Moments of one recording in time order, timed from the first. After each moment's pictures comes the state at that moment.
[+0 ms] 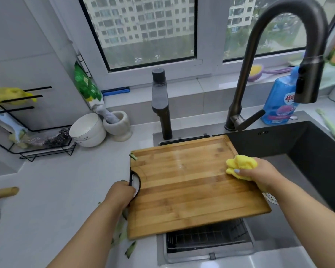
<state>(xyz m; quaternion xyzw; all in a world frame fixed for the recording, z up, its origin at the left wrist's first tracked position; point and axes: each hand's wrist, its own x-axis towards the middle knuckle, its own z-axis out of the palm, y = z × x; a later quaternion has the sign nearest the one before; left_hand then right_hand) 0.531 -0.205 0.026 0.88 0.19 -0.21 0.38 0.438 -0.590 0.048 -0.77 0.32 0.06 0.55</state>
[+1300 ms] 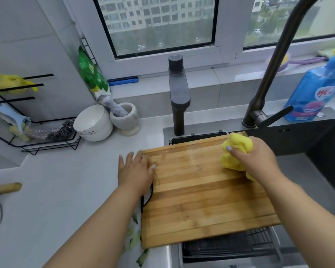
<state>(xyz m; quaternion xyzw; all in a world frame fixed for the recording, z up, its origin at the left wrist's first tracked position) 0.572 -0.219 0.030 0.99 -0.12 -0.07 -0.03 0.486 -0.515 0.083 -0.87 0.22 -0.09 0.43</state>
